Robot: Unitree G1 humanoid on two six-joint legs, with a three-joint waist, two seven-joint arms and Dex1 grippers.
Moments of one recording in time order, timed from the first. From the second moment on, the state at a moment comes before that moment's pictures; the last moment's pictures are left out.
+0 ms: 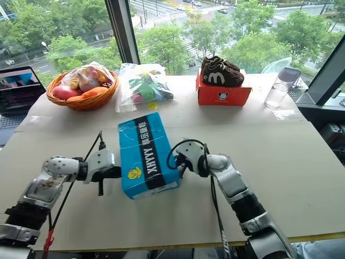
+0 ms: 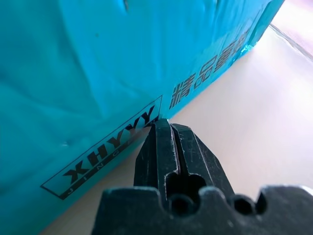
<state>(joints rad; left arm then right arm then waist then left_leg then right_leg) -0.39 0.71 -0.14 0.15 -0.07 0.11 -1.19 -0.52 -0.41 0.30 0.05 0.03 0.42 0.78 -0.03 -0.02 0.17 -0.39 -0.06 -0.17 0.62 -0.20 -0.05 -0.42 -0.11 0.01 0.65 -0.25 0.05</state>
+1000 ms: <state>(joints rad) 0.22 0.65 0.32 -0.55 -0.64 0.40 -0.96 -0.45 -0.55 0.22 0.01 0.06 0.44 0.87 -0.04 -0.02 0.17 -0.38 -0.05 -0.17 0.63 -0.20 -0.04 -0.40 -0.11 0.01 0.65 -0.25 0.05</state>
